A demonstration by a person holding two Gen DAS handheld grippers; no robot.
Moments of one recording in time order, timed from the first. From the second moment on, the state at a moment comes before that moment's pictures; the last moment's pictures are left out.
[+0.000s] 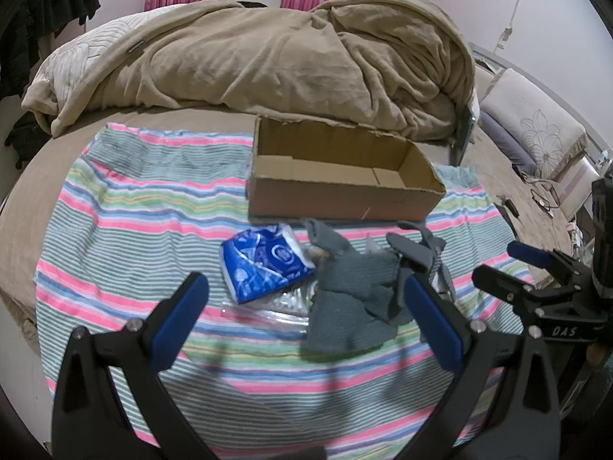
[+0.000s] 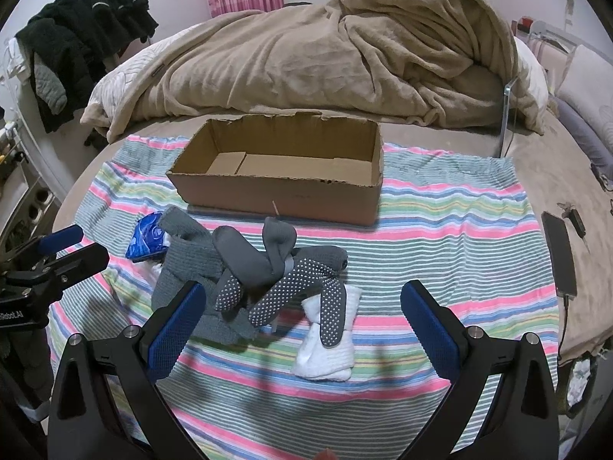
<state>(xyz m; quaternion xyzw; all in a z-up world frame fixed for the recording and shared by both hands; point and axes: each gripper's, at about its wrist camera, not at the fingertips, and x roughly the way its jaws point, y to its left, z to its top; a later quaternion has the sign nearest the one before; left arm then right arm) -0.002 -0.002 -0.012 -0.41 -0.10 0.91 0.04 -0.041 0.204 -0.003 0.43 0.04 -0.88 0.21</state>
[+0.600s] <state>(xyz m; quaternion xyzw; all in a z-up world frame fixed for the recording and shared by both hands) -0.001 -0.002 -0.009 -0.41 -0.10 0.91 0.04 -0.041 0.204 -0.004 0.43 0.04 -0.88 0.21</state>
